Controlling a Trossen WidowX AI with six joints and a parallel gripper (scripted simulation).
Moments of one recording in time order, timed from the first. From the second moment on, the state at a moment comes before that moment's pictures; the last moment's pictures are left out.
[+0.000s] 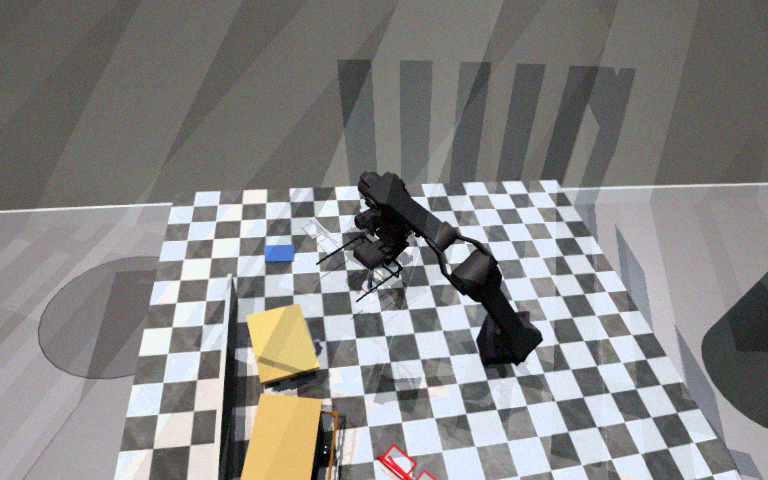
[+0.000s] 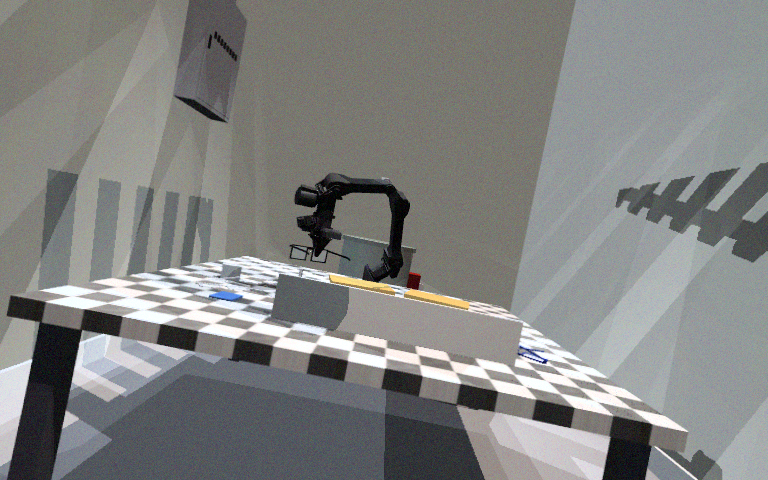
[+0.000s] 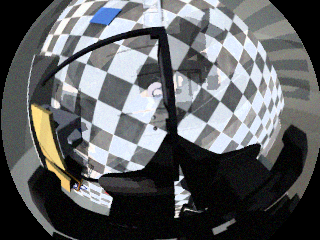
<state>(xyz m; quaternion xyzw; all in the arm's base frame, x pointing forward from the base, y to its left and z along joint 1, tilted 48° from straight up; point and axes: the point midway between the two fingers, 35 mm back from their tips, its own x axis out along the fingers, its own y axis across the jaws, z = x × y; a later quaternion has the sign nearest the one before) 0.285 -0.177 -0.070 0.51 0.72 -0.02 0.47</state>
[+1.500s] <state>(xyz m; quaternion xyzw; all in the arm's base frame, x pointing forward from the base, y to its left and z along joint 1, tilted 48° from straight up) 0.285 -0.065 0.016 0.33 0.68 0.23 0.61</state>
